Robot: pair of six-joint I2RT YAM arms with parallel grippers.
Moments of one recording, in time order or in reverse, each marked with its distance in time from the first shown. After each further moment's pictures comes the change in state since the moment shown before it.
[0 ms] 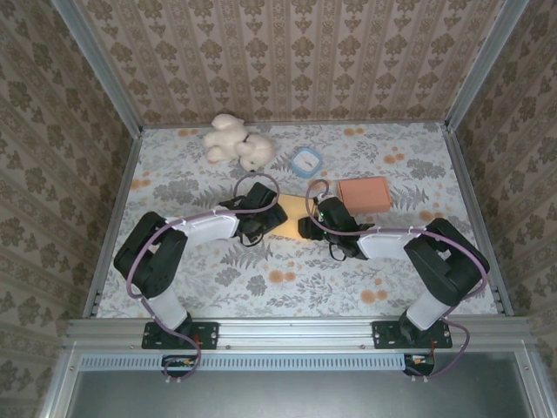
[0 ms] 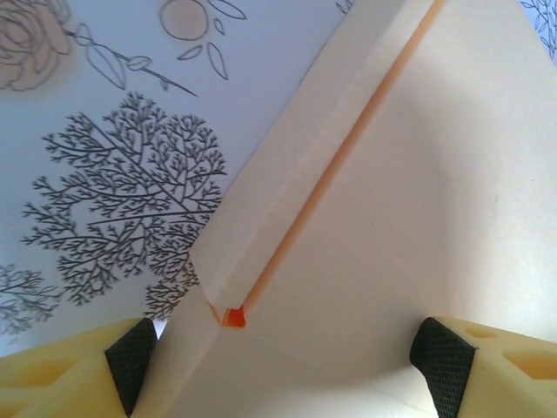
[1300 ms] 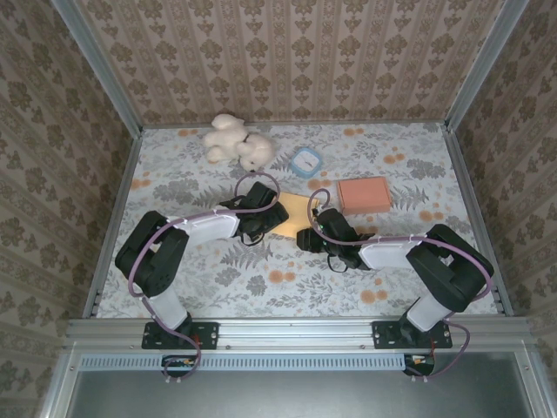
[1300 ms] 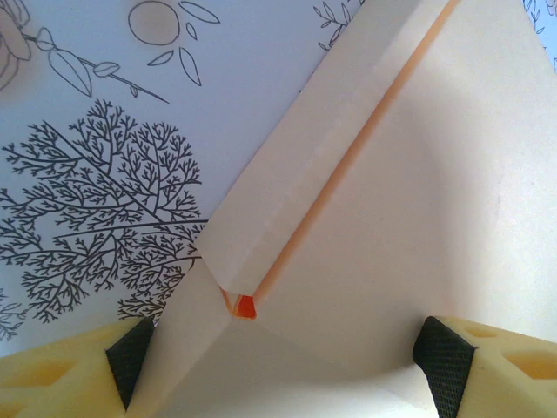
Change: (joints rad) left arm 0.005 0.009 0.000 0.030 0.013 0.000; right arm 0.064 -0.033 -0.082 0.039 -0.071 0.135
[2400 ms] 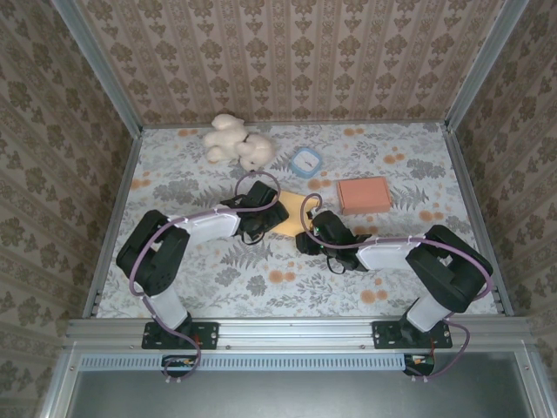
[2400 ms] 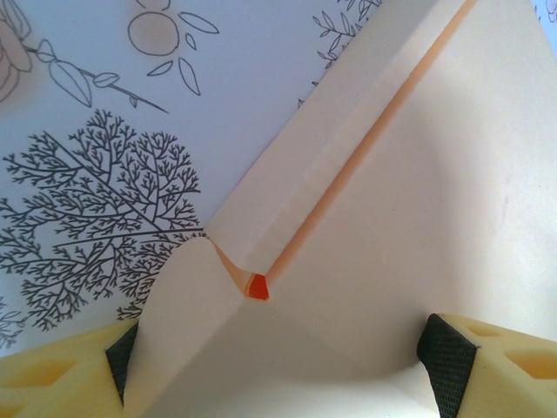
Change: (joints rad) left arm 0.000 0.013 0.018 -0.011 -0.007 0.002; right arm 0.031 0.000 0.016 -0.034 0.087 -0.124
